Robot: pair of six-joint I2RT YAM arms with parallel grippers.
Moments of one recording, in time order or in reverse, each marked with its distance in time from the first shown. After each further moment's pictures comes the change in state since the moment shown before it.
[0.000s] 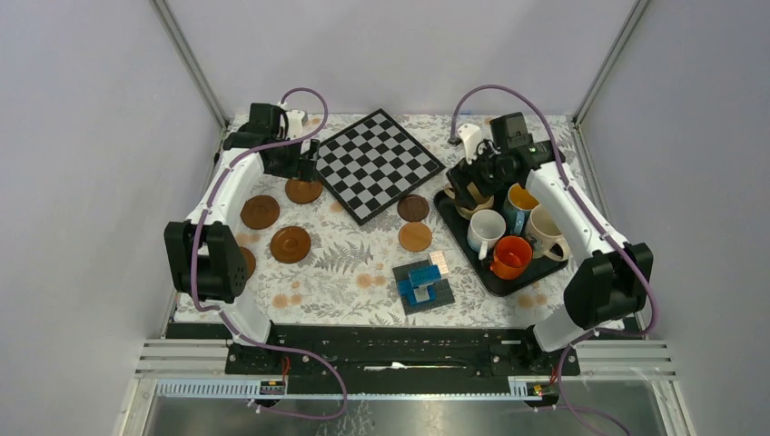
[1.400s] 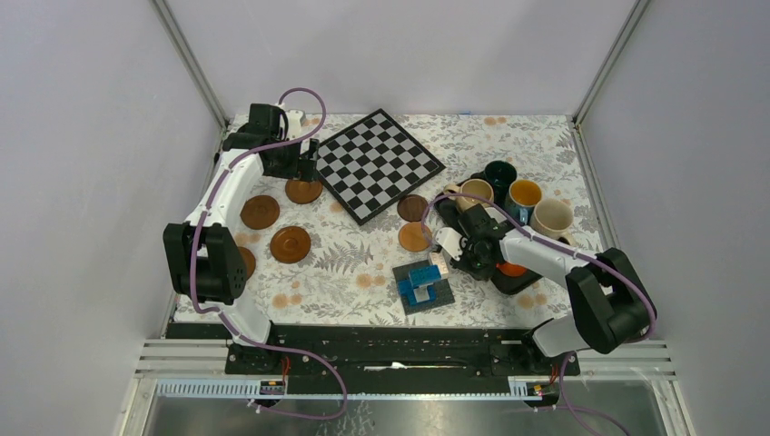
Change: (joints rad) left arm 0.001 -0.012 -0.007 -0.007 -0.002 -0.048; right arm 0.246 -0.131 -0.723 0.222 0.230 -0.200
